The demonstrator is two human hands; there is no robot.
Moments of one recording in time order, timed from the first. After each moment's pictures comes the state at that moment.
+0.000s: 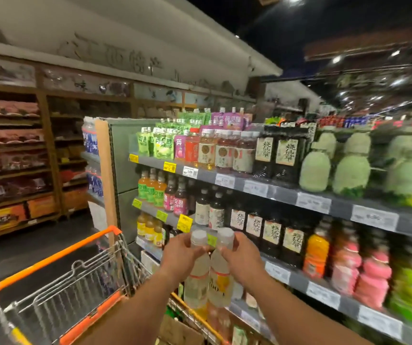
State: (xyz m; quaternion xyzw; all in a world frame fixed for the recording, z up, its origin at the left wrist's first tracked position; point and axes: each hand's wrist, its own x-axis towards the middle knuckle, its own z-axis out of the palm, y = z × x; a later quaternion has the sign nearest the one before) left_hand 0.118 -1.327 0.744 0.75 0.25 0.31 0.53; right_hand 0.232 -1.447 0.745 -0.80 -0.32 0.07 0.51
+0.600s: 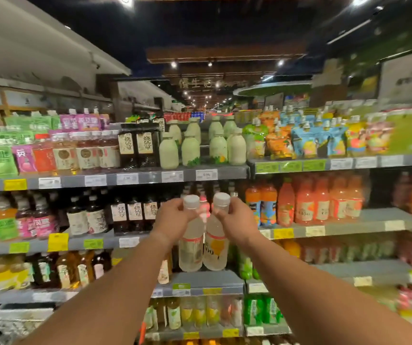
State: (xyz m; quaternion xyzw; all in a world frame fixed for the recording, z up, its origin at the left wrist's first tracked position) left_hand 0.159 -1.531 0.809 0.81 -0.03 0.17 0.57; right_hand 0.168 -1.703 0.803 -0.83 -0.09 -0.15 0.53
